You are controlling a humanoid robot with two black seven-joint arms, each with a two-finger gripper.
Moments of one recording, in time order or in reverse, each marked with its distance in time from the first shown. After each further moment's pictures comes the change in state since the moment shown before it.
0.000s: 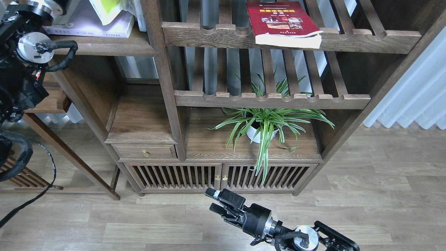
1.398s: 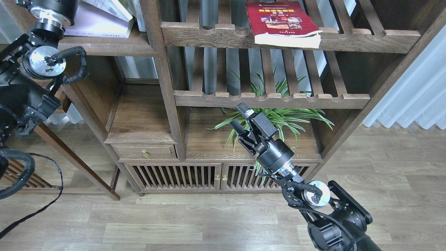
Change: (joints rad) left arm 0.161 0.083 -0.105 -0.268 -0.270 0.000 0.000; right arm 0.078 0.000 0.328 0.254 0.003 0.000 0.105
